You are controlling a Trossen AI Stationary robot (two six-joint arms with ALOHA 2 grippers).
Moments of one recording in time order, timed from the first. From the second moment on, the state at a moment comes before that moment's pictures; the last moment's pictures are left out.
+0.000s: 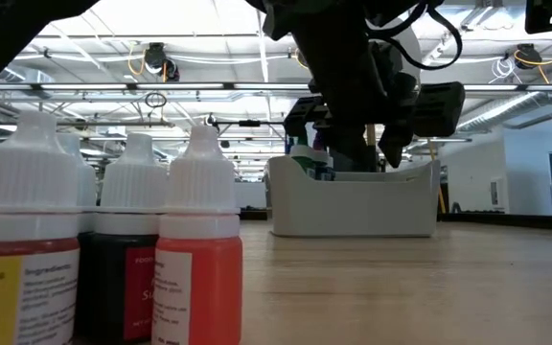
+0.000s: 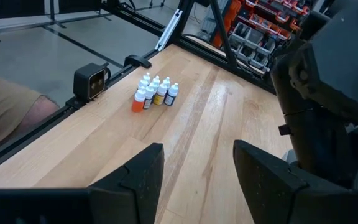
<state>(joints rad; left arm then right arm) -0.21 2.41 1.99 -0.53 -0.85 -0.69 0.95 1.11 0.41 0.35 0.70 -0.09</state>
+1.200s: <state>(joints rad) -0.76 1.86 1.31 -1.03 -1.15 -1.17 0.83 1.42 0.55 0.61 0.31 -0.16</state>
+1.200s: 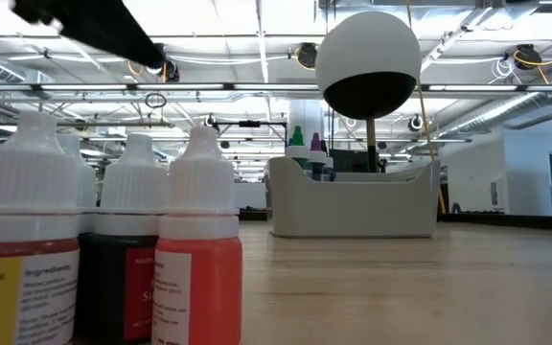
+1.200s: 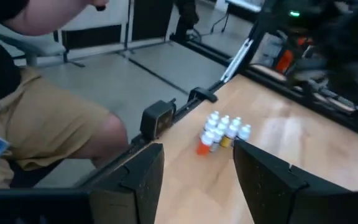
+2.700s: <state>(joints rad) -0.70 1.86 1.24 -1.05 -1.05 -1.26 0.62 2.19 1.12 0.65 0.26 0.18</state>
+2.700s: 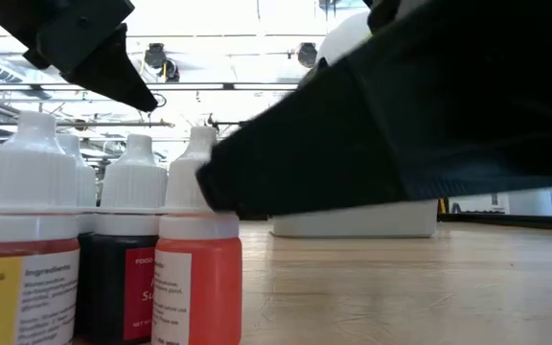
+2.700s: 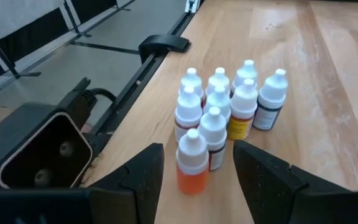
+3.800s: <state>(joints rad) -0.70 1.86 1.24 -1.04 -1.05 -1.27 0.62 2.19 1.12 0.68 0.26 0.16</state>
